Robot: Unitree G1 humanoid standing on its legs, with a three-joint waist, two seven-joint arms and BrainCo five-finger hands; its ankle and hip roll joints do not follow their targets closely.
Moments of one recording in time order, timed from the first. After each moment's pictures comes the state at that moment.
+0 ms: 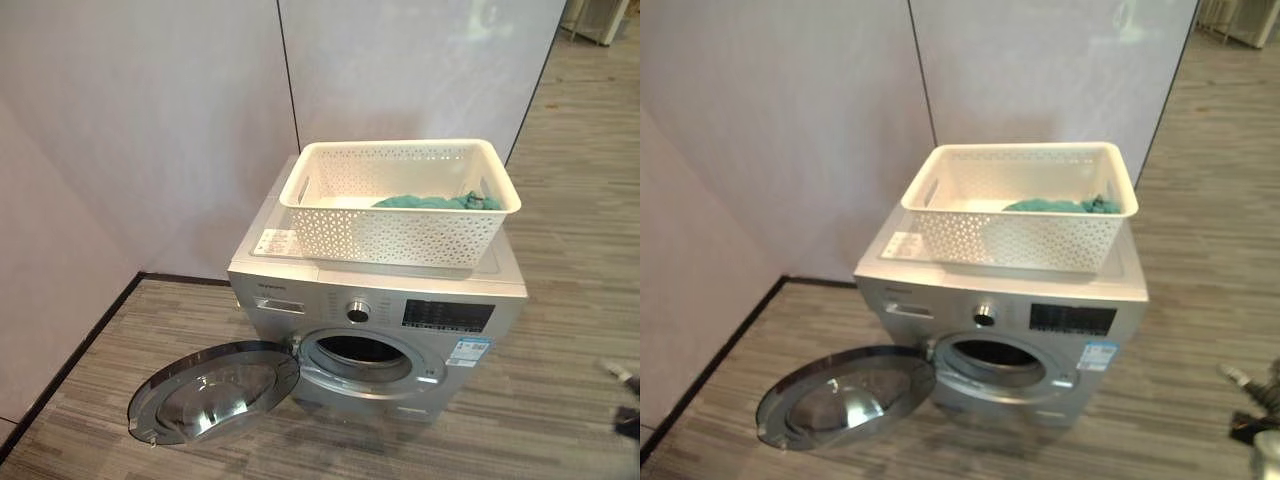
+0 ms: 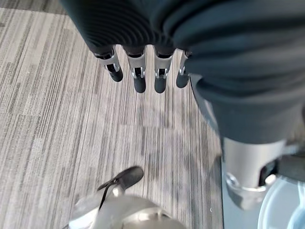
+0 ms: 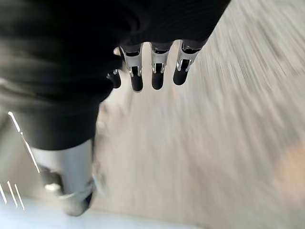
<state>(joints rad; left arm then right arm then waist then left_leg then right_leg) 0.12 0.23 -0.09 1.30 -0.02 -0.02 0.06 0.02 -0.71 -0.45 0.62 0.30 -0.08 -0.24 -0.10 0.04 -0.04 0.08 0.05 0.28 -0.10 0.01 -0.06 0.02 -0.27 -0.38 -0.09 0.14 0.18</state>
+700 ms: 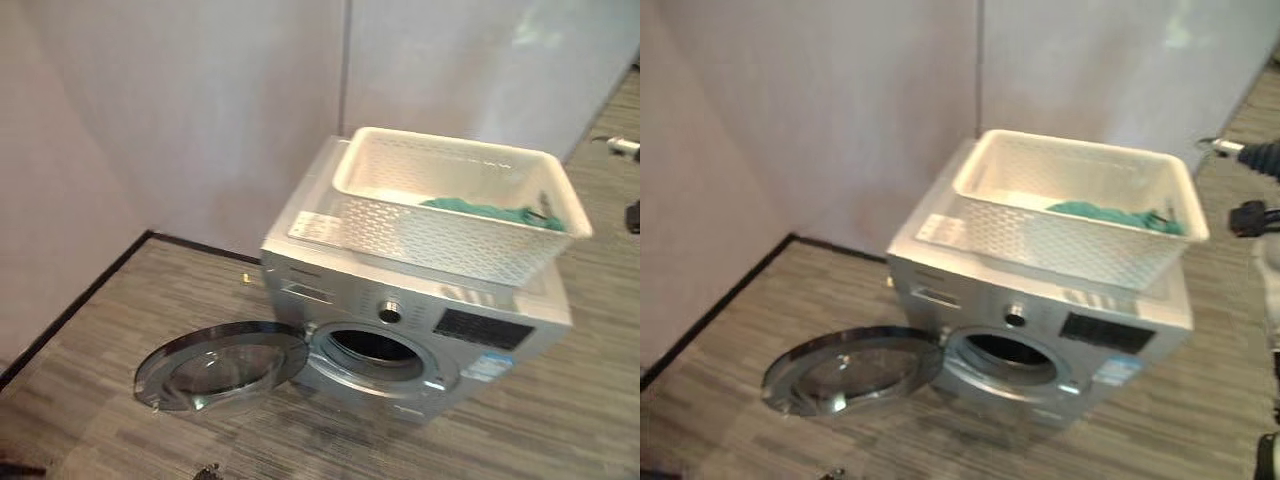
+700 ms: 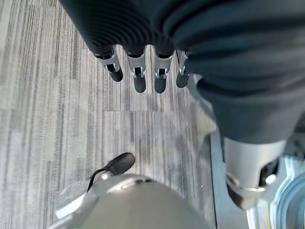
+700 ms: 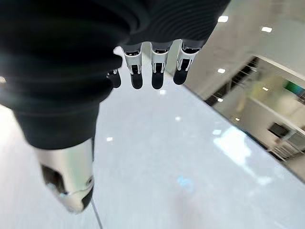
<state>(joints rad) 0.02 0.25 -0.22 1.23 0.06 -0.02 0.03 -0.49 -1.10 -0.13 0.28 -0.02 -0.03 -0.24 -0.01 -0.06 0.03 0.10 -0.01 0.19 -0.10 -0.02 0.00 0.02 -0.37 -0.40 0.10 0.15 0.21</state>
